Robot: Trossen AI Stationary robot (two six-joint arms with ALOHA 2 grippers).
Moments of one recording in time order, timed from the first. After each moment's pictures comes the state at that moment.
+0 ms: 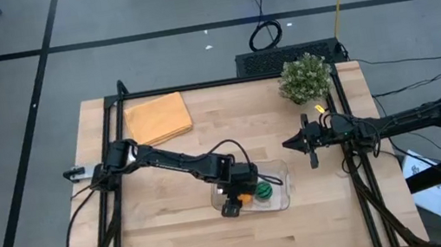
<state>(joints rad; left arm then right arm) -0.18 2.12 1.62 -0.66 0.24 0.04 -0.04 0.54 0.02 0.37 -0.02 0.14</state>
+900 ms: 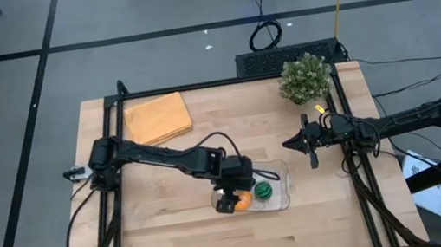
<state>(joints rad) -0.18 2.00 1.62 -0.71 0.19 0.10 -0.04 0.54 0.02 0.37 -0.02 0.14</state>
